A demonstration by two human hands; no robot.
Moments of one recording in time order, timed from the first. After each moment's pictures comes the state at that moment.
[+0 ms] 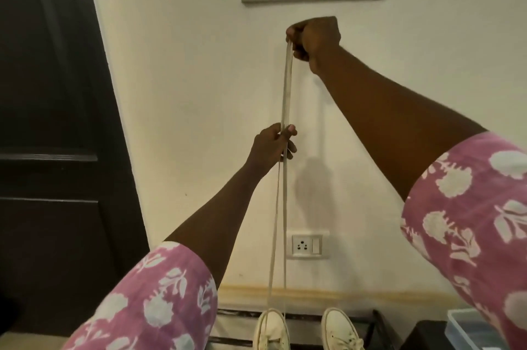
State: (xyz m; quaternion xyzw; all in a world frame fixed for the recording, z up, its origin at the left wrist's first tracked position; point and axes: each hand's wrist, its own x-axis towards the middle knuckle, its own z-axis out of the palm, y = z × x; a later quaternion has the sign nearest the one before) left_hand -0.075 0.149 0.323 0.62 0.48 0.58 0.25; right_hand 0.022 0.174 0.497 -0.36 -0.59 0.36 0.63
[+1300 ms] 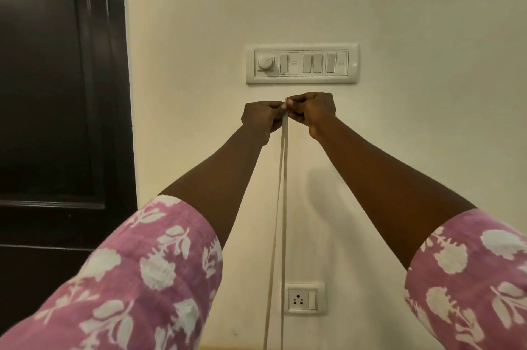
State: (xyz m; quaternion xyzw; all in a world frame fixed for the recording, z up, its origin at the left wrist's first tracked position) left_hand -0.065 0.115 0.488 0.50 0.38 0.71 0.32; right_hand 0.043 0.142 0.502 -0.26 -0.59 0.43 0.63
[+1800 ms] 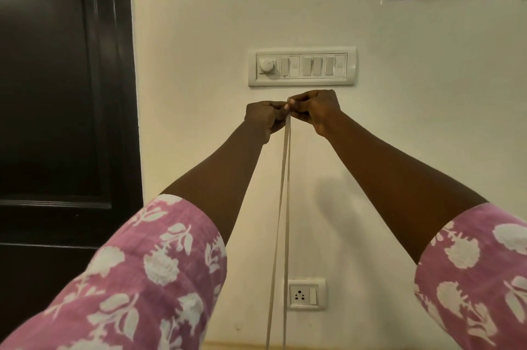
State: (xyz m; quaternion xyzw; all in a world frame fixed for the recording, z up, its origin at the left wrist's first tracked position) left_hand -0.061 0.094 0.495 0.50 0.38 0.69 0.35; right_hand 0.057 0.126 0.508 -0.26 -0.63 0.43 0.59
